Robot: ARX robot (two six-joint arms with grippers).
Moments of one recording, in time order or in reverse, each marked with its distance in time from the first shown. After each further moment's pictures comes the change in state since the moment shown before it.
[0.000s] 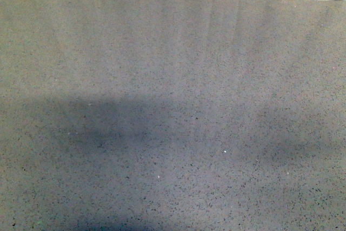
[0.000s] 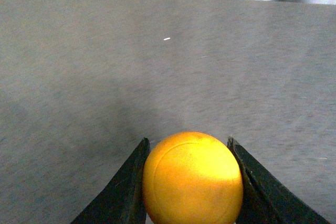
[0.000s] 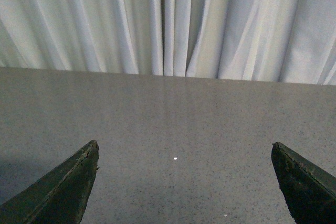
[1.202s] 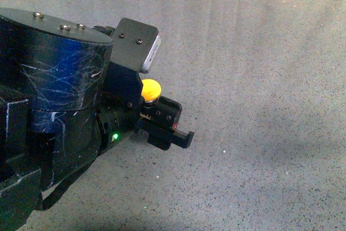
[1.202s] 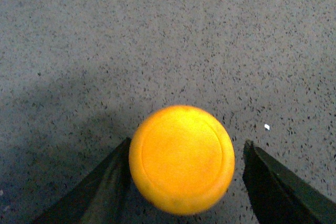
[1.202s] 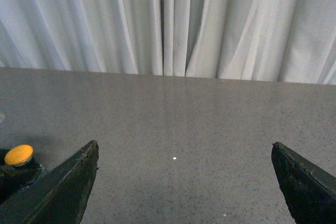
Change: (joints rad) left arm -0.911 0.555 0.176 0.196 -0.268 -0.168; right arm 0.000 0.000 0.000 0.000 0.000 0.000
